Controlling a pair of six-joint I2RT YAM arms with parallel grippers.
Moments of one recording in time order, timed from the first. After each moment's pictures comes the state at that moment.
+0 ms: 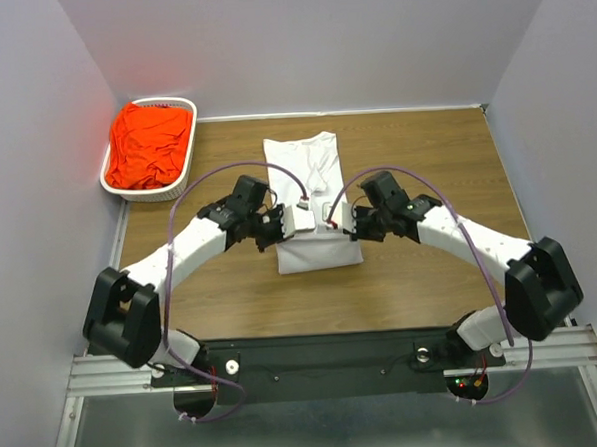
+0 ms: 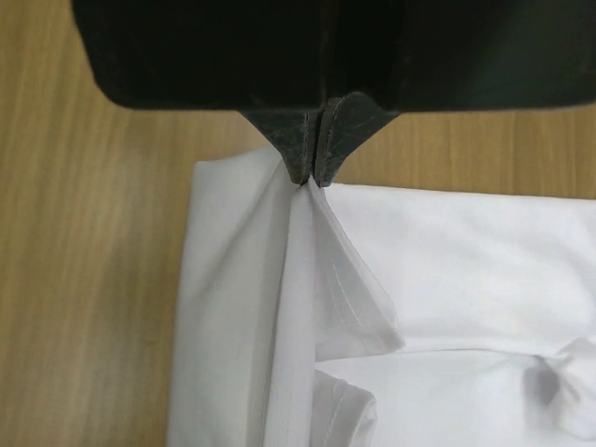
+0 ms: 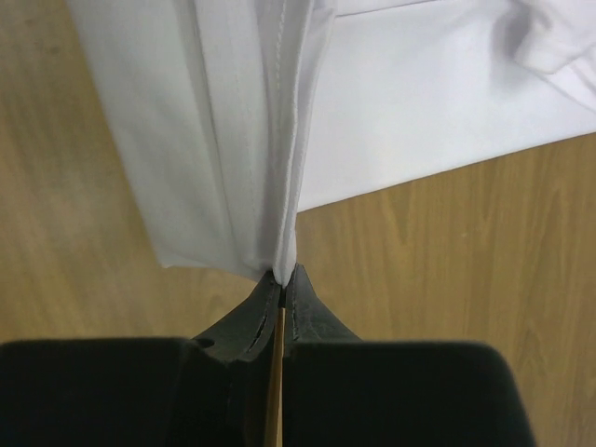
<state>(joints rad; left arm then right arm) -0.58 1.36 0.93 -0.49 0.44 0.83 0.62 1.37 0.93 -0.50 -0.22 -0.87</state>
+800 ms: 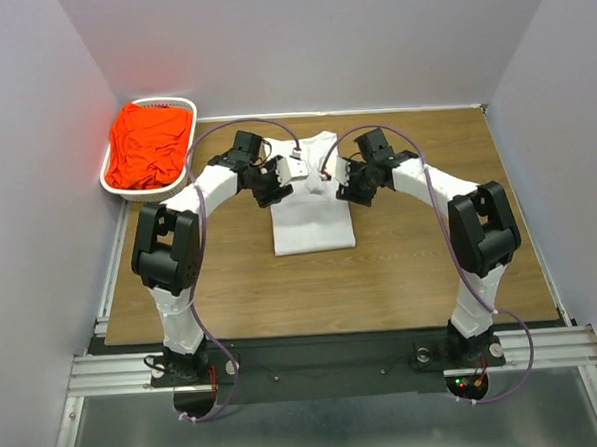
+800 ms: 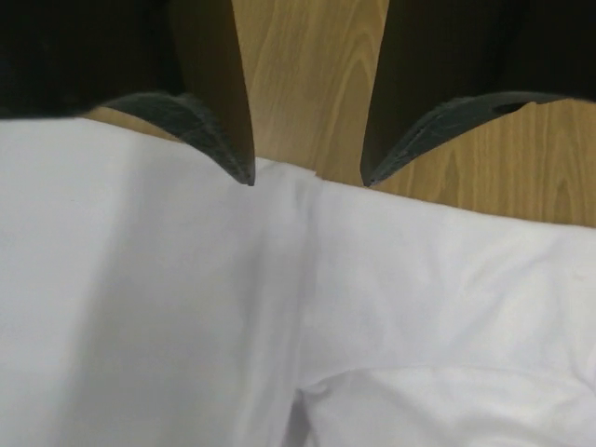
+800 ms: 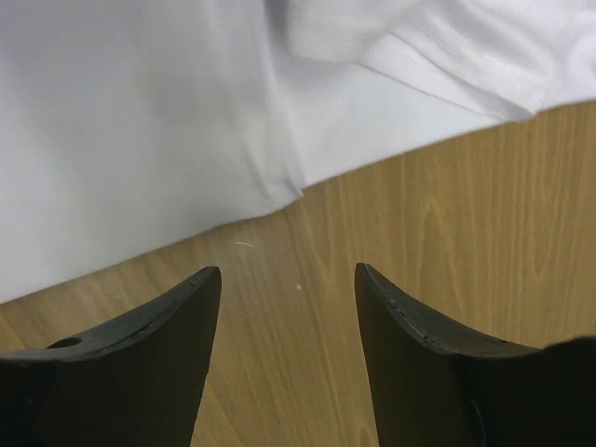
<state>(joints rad) -0.38 1.89 1.42 -0.50 0.44 0.96 0.41 1.90 1.40 -0.47 -0.27 -0.99</state>
